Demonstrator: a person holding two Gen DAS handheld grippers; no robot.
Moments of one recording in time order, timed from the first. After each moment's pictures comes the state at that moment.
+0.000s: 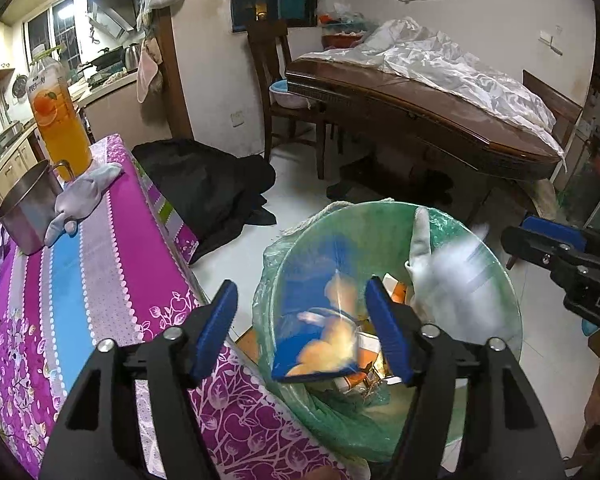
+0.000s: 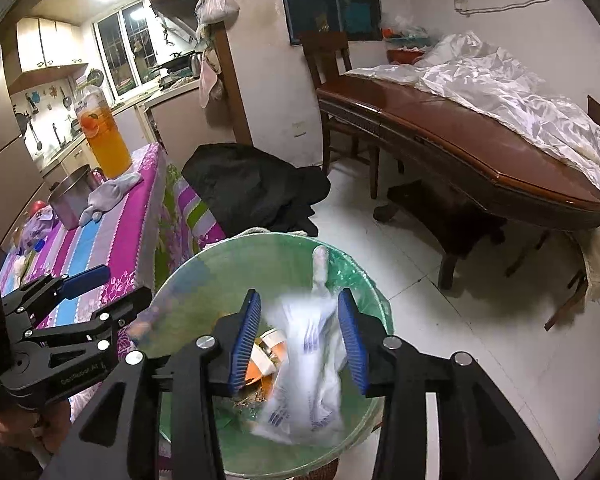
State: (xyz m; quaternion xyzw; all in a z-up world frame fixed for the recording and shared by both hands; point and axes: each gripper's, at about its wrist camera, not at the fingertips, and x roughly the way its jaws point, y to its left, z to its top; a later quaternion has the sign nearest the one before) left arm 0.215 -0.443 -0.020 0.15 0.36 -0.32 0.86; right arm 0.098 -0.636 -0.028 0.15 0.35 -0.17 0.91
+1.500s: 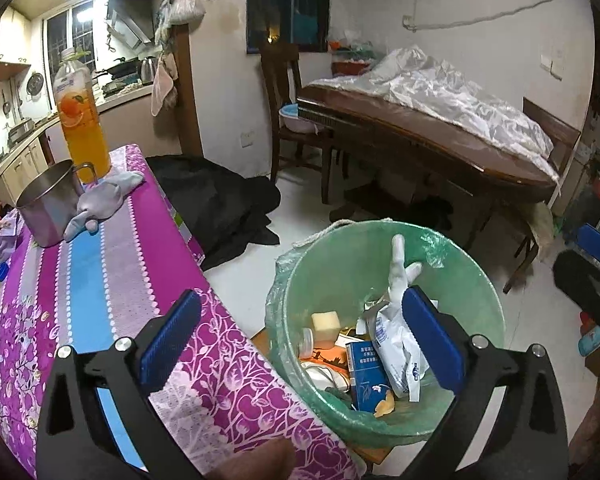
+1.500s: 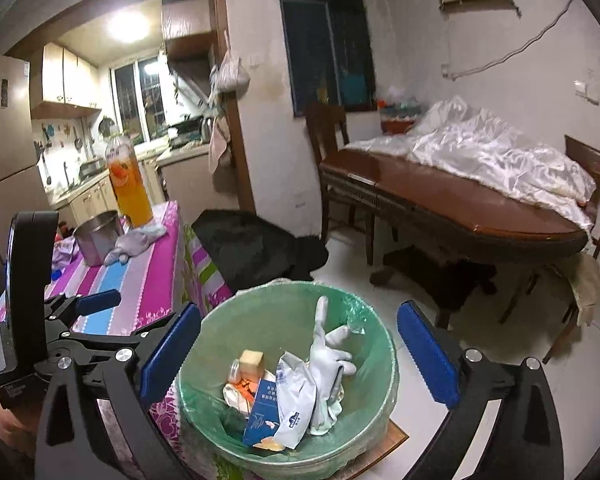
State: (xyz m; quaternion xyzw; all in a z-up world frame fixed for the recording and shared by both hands) left arm 0.194 -0.409 -0.003 0.11 0.33 -0.32 0.88; right arm 0.034 -0.573 0.014 0.11 0.21 -0.20 0.95
